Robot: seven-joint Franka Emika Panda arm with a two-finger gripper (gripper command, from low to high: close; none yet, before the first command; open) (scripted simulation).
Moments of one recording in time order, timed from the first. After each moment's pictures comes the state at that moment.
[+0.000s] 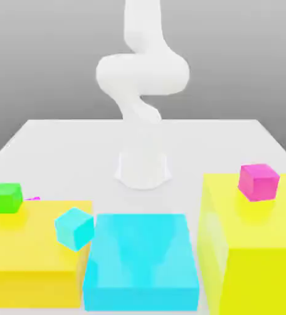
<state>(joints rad) 0.00 -0.75 -0.04 -2.31 -0.01 2.31 0.74</state>
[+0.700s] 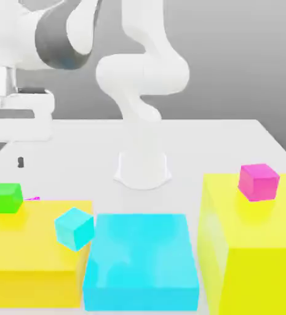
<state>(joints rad) 0.00 -0.21 -0.68 -2.62 -0.01 2.64 -0.18</state>
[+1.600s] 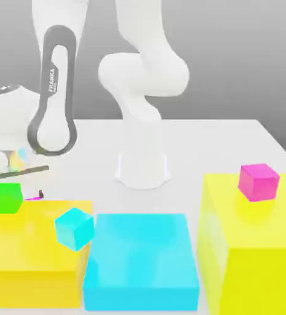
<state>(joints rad) -0.42 0.22 -0.43 -2.78 0.50 2.98 -0.99</state>
